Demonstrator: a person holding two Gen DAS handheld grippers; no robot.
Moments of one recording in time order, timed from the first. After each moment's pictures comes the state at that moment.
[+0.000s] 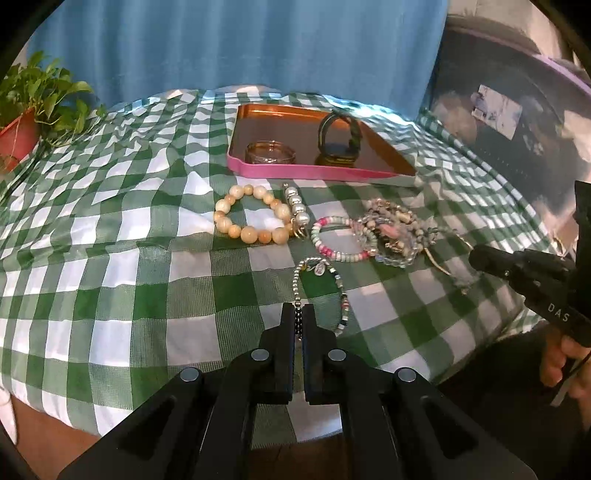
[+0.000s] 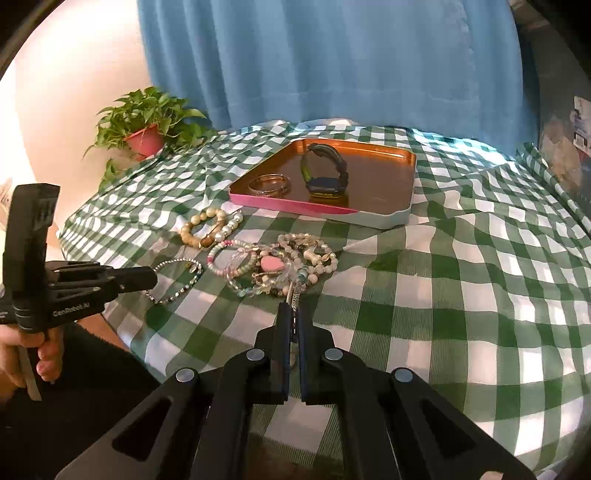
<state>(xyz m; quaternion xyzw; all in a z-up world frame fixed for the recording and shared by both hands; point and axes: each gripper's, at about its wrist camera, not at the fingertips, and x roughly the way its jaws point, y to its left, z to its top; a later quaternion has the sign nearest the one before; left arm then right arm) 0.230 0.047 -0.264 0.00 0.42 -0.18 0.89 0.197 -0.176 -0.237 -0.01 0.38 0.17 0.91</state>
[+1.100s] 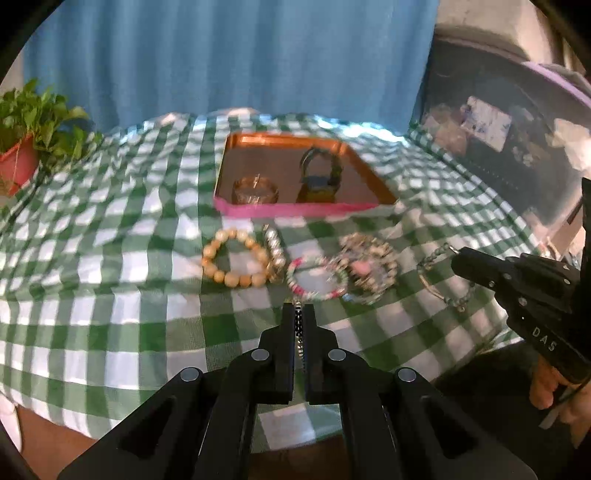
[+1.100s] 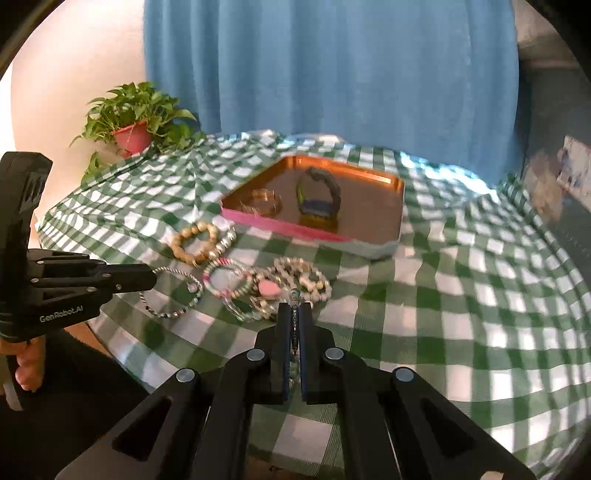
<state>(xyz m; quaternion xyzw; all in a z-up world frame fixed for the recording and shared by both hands) 0.223 0.031 -0.216 0.01 0.39 -0.19 0.90 0.189 -0.151 -0.199 -0.05 0.34 0.13 0.93</state>
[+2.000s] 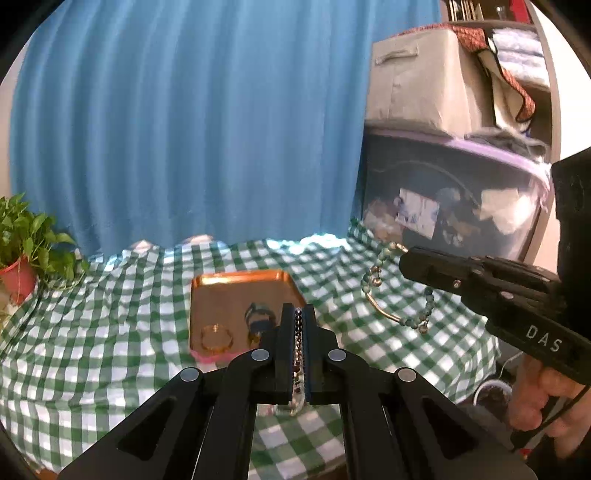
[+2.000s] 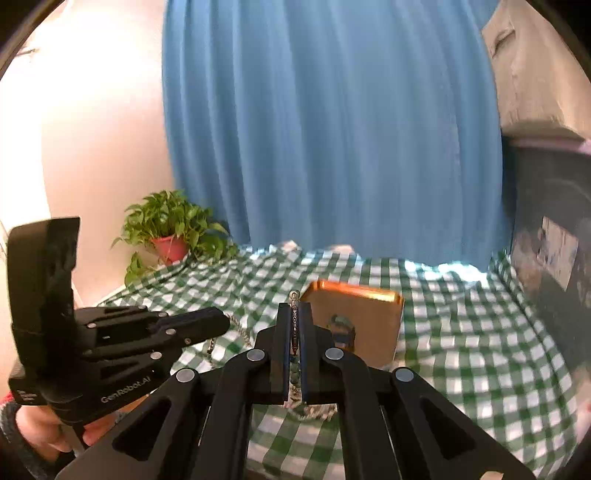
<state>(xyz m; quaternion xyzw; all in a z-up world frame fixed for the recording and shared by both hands) 0.189 0.008 -0.048 0.00 0.22 -0.26 0.94 0.150 -0.146 -0.024 0.00 0.21 0.16 0.96</state>
